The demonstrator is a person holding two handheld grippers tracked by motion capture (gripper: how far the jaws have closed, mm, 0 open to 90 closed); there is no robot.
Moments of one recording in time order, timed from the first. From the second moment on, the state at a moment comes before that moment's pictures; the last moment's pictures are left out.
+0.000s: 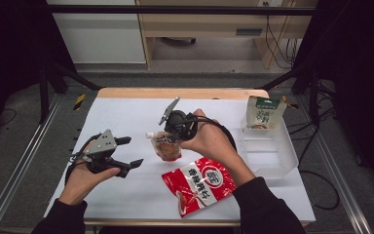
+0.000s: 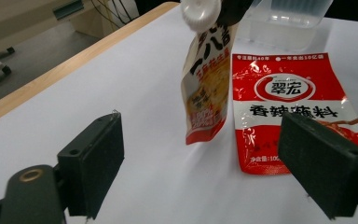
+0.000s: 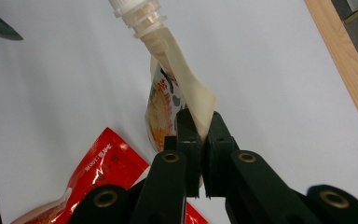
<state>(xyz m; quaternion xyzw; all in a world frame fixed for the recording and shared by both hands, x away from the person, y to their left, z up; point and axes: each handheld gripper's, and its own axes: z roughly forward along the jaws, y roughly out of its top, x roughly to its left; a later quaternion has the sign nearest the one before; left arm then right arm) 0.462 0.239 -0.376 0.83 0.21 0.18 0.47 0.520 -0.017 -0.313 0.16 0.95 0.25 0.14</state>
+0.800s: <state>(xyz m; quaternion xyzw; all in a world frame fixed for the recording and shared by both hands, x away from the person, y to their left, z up) 0.464 0.258 -0.414 0.84 0.26 0.19 0.44 0.507 -0.067 -0.296 0.16 0.94 0.26 0.15</state>
